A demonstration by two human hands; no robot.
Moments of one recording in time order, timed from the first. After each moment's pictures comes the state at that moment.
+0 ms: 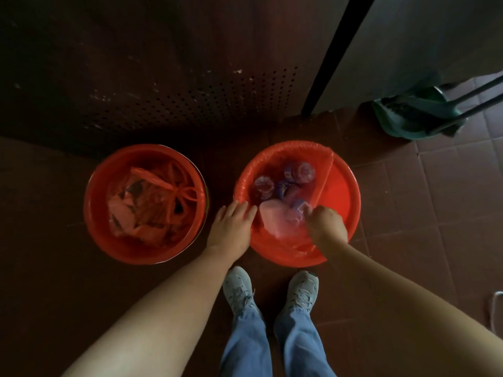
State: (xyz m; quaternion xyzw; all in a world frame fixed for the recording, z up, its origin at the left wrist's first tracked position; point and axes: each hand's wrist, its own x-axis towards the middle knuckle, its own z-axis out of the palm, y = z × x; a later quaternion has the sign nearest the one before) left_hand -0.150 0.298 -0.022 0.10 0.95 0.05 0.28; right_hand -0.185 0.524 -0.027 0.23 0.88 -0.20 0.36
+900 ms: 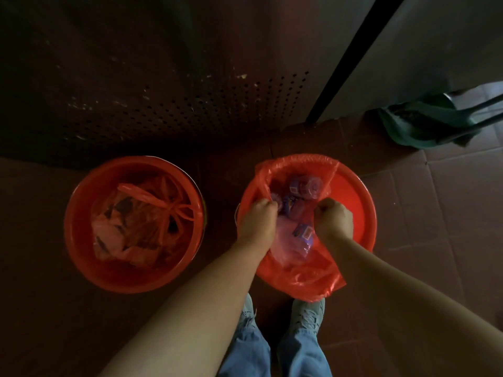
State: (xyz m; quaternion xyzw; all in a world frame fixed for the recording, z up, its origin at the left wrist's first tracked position) left_hand -0.221 0.340 -0.063 0.01 0.94 0.24 0.25; right_hand -0.230 0.515 -0.067 0.28 0.89 -0.28 0.24
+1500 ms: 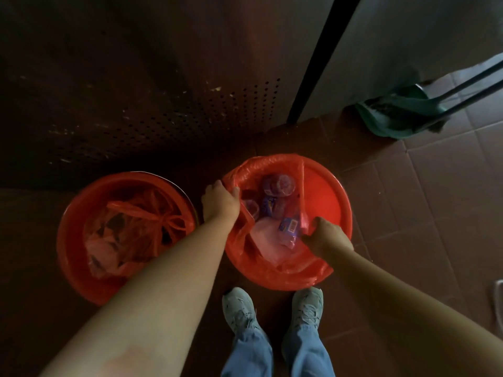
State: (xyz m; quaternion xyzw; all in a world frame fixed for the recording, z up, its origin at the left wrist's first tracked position) left_hand -0.277 0.301 -0.066 -0.26 0.90 0.23 0.25; right_hand -0.201 0.535 -0.046 0.21 0.87 -0.15 0.42
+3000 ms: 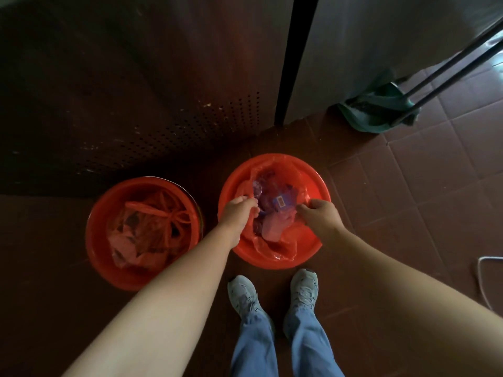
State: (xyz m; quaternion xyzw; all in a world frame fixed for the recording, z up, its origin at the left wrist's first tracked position) left_hand -0.226 0.344 0.039 -0.35 0.66 0.57 0.34; right_hand -0.201 0.547 0.037 0.35 0.77 -0.45 0.29
